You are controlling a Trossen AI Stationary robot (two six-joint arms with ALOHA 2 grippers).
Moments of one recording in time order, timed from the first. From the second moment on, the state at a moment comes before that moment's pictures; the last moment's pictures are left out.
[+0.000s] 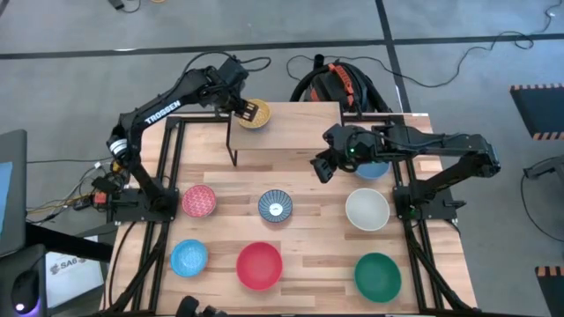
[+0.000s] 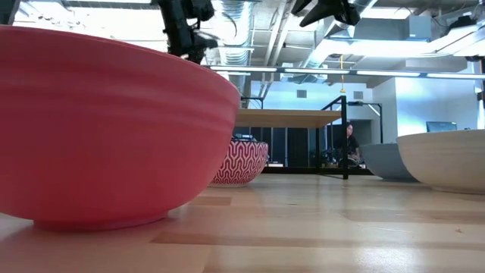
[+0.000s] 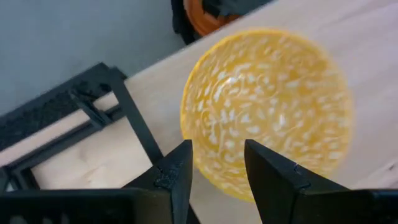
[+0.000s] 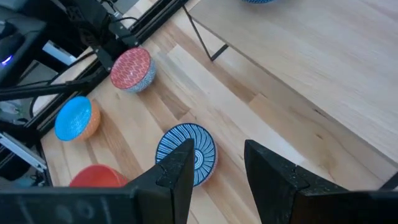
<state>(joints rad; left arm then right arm) 0.66 1.67 1.76 -1.10 -0.17 -0.38 -0.03 1.35 1.44 -0.82 0.21 0.69</state>
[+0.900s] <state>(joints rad) -0.24 1.00 1.09 -1.19 -0.59 -1.31 0.03 1.35 1.24 -0.53 0.02 0.57</state>
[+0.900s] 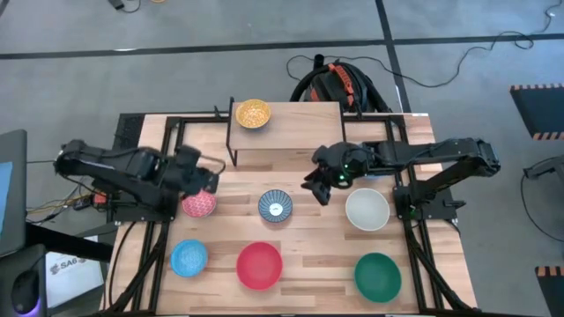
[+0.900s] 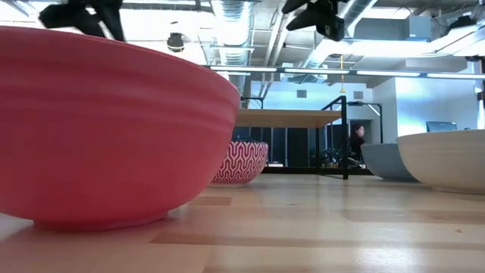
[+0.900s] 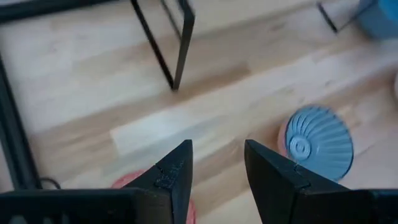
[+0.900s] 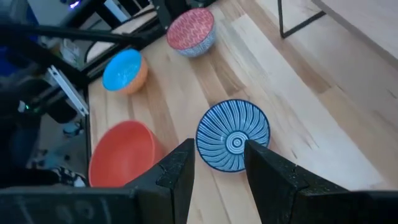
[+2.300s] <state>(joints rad) -0.34 0.97 0.68 -1.10 -0.30 -1.56 0.27 1.60 1.24 -0.36 0.25 1.11</state>
